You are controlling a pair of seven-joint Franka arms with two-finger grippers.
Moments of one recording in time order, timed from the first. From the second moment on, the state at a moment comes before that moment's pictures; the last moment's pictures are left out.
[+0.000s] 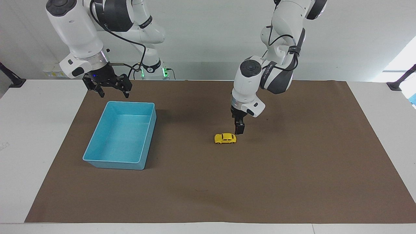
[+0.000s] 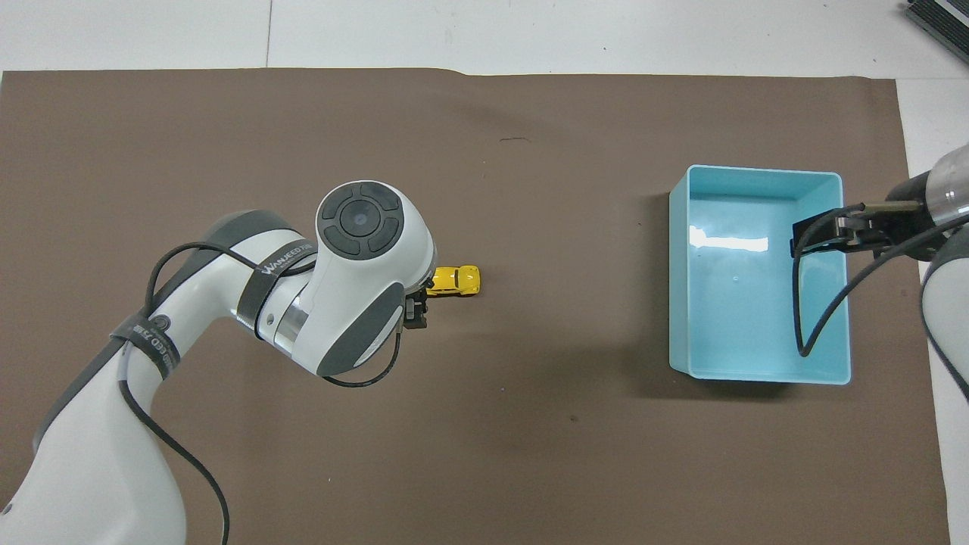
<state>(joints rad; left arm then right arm) -0.16 0.34 -0.47 -1.76 0.15 2.10 -2.25 -0.10 0.03 0.12 -1.61 0.00 1.61 0.07</state>
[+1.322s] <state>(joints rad) -0.24 0.54 -0.47 -1.66 0.29 2.15 -2.42 -0.10 0.03 0.12 -1.61 0.00 1.61 0.07</state>
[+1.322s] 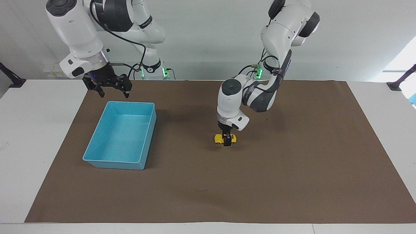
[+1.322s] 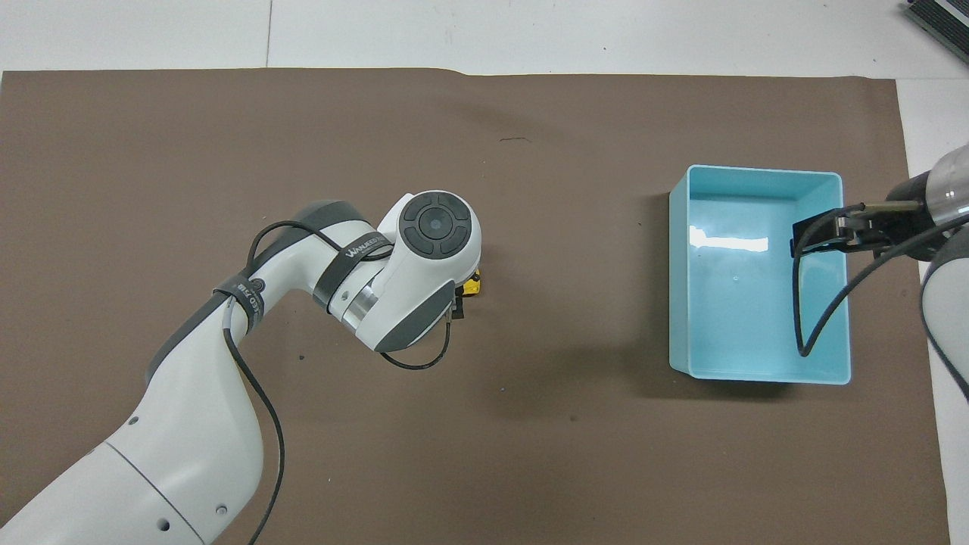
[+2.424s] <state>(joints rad) -0.23 0.54 -0.47 -1.69 0.29 2.17 -2.39 -0.10 0.03 0.12 -1.61 0.00 1.61 0.07</state>
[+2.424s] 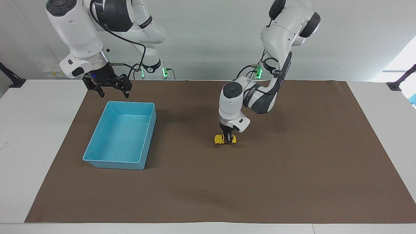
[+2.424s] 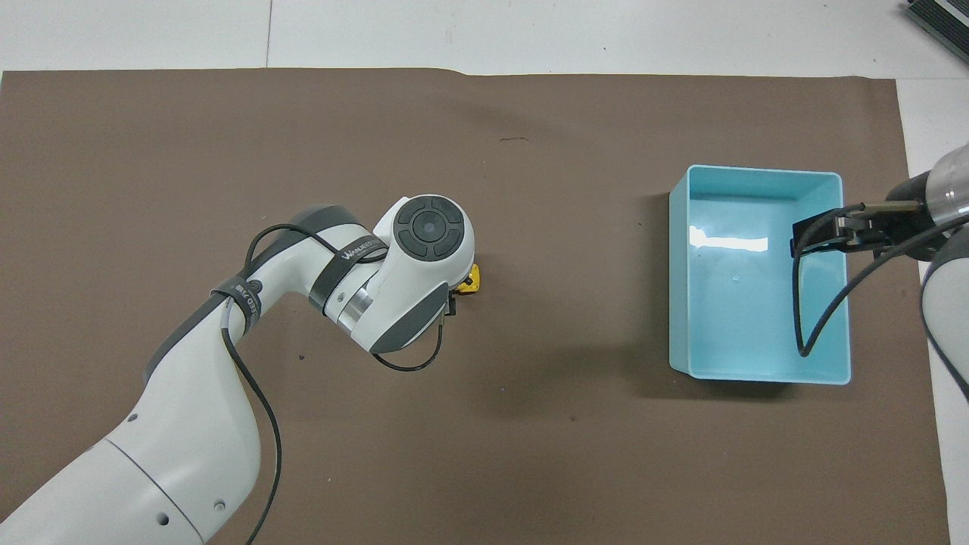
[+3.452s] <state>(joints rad) -0.14 0.41 -0.37 -1.85 0.29 2.18 -2.28 -0.10 0.03 0.12 -1.61 0.00 1.61 0.07</state>
